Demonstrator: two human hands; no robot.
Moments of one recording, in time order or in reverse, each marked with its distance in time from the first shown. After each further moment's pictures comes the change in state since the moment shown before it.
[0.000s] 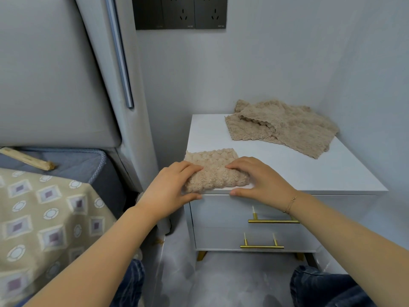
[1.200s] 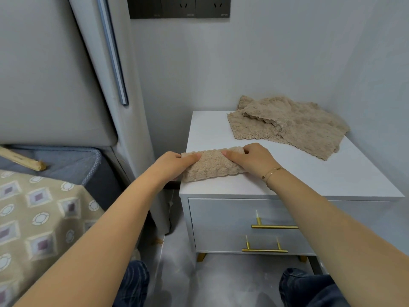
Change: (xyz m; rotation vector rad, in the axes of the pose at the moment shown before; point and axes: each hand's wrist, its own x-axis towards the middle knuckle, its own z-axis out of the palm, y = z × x) left_hand 0.059 -0.020 -0.008 -0.659 -0.202 -0.820; right_hand 0.067 -0.004 -0.002 0.261 0.111 0.643
